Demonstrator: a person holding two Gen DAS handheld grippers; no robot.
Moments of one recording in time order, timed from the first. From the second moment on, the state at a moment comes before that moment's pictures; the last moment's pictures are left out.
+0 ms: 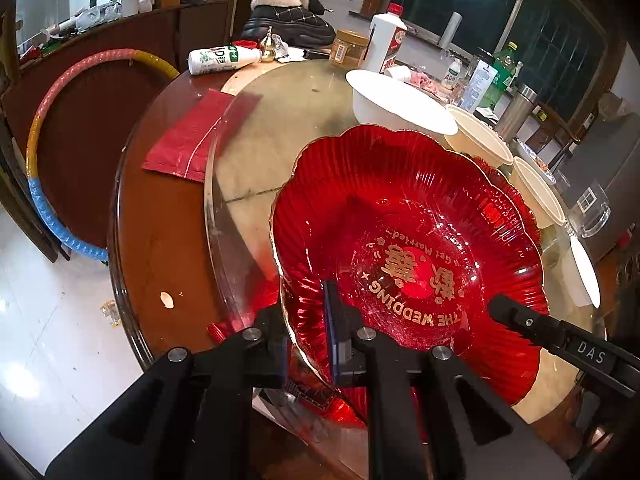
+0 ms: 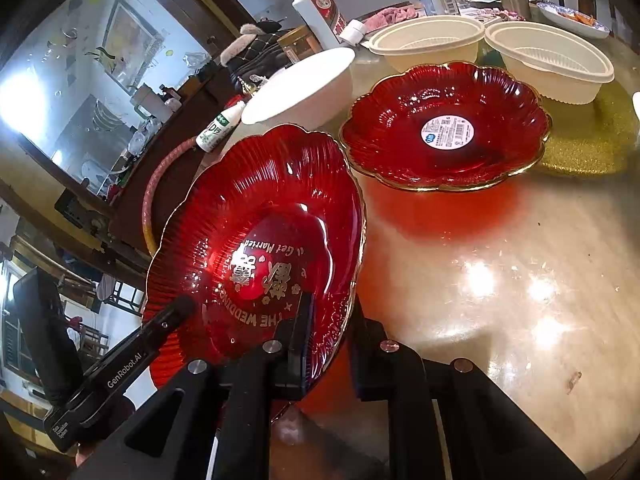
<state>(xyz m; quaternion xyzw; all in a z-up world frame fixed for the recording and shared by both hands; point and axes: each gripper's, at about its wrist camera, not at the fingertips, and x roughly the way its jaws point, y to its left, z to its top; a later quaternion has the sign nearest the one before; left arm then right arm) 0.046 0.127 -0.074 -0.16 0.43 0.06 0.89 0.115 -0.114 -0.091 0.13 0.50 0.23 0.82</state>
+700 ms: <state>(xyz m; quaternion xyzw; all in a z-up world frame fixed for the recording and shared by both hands) 0.051 0.136 -0.072 -0.18 0.44 0.04 0.88 0.118 -0.108 -0.091 0.12 0.51 0.21 0.83</state>
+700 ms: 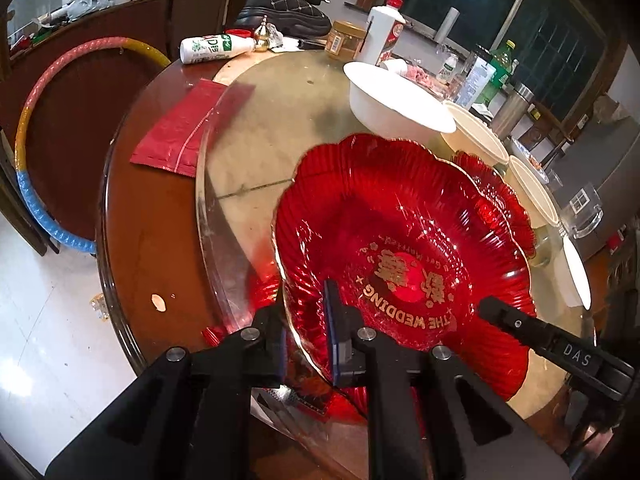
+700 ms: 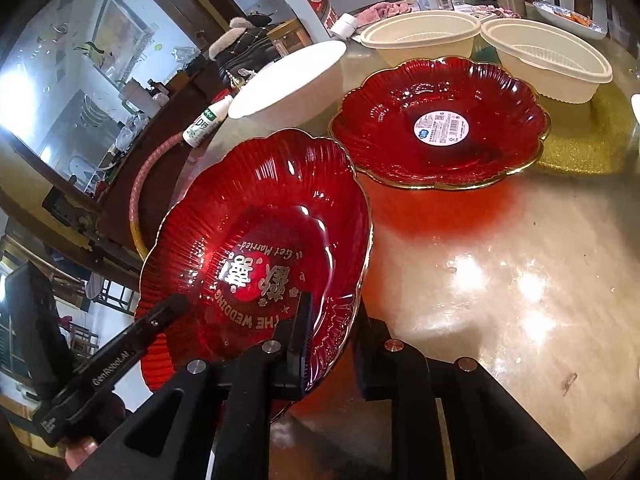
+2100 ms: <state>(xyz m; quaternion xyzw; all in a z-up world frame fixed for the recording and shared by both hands) 0.197 0.015 -0.017 -0.20 0.53 -0.09 0.82 0.193 -0.250 -0.088 0.30 0.50 0.13 0.80</state>
